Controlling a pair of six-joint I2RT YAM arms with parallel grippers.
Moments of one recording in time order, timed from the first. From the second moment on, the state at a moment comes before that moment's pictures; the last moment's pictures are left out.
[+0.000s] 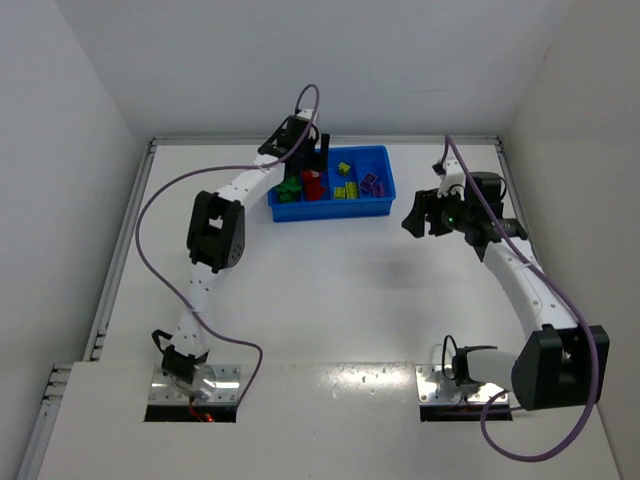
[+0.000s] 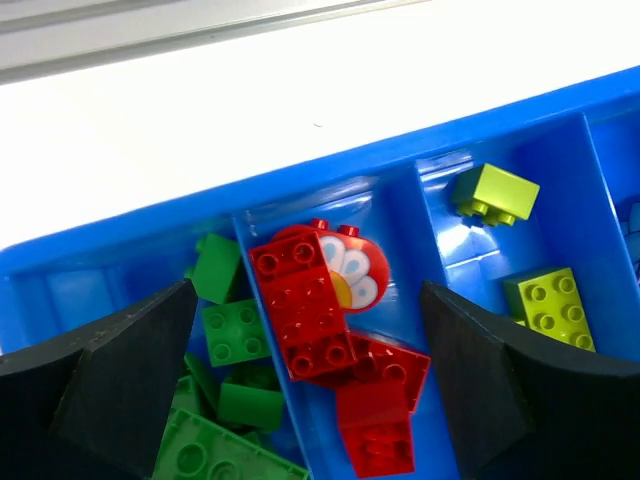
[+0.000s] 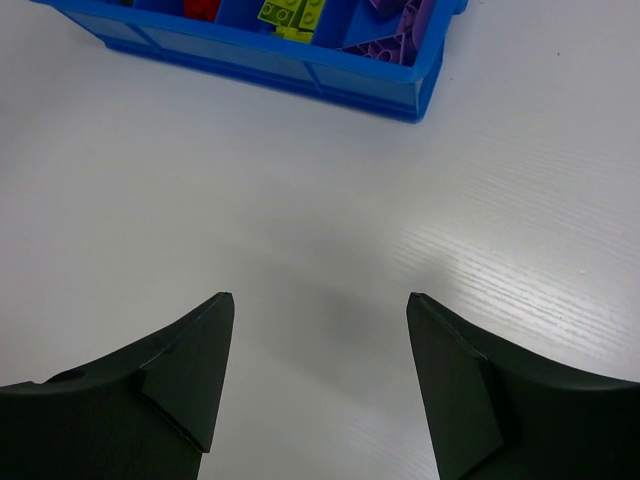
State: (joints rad) left arm -0.41 2.41 2.14 -0.34 -0.15 -0.18; right arm 0.05 1.22 0.89 -0.32 -0.42 -0.02
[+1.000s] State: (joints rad) left arm -0.27 1.04 0.98 -0.46 -0.16 0.00; right arm -0.13 1.30 0.95 -0.33 -0.50 -0.01
